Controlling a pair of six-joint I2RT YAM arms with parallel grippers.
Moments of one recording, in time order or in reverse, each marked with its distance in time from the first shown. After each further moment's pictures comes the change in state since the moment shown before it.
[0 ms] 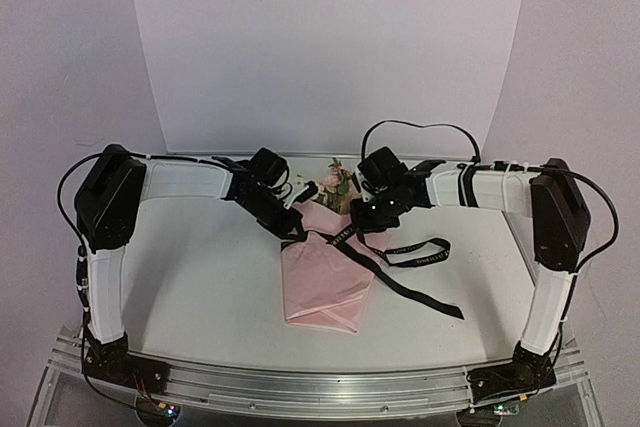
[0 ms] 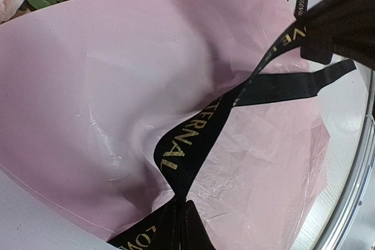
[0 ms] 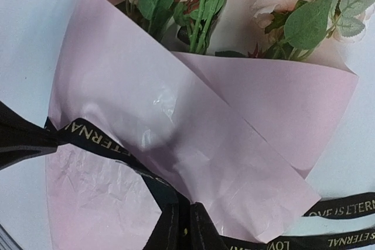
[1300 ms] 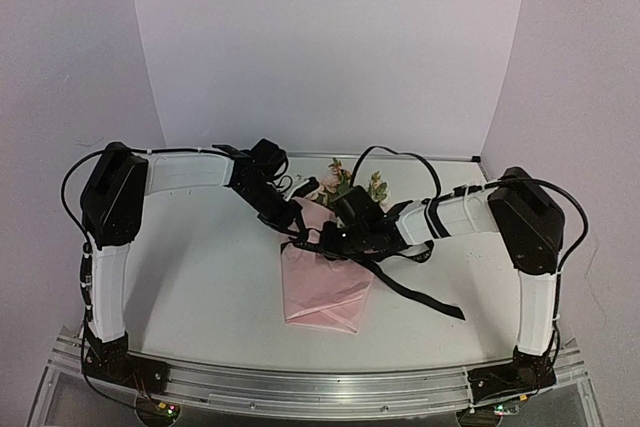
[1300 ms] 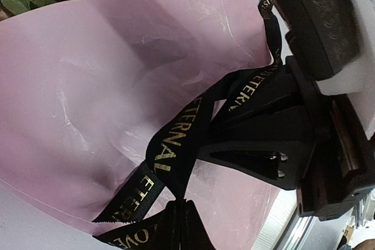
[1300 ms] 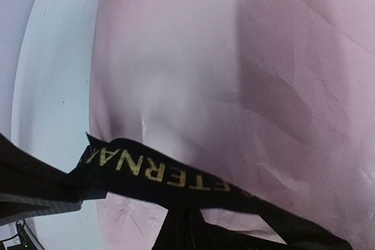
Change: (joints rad) left arm 0.030 0.047 0.137 -0.173 0.150 0.009; right arm 0.135 0.121 -0.138 0.426 0.003 0.414
